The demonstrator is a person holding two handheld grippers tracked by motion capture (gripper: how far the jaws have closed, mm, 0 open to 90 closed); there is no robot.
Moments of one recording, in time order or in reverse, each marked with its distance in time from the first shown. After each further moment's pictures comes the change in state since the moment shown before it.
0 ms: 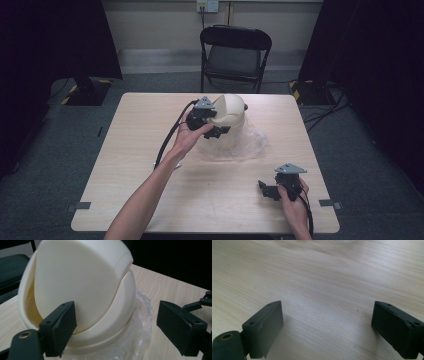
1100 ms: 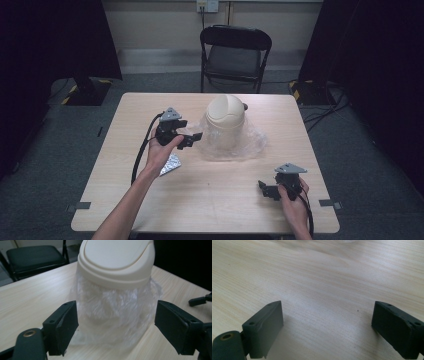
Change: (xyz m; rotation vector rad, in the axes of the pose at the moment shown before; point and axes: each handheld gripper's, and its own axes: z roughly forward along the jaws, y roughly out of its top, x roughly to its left) left arm 0.006 -0.052 -0.077 -0.061 0.131 -0.136; right arm -0.001 0.000 0.000 0.002 0.004 -0.002
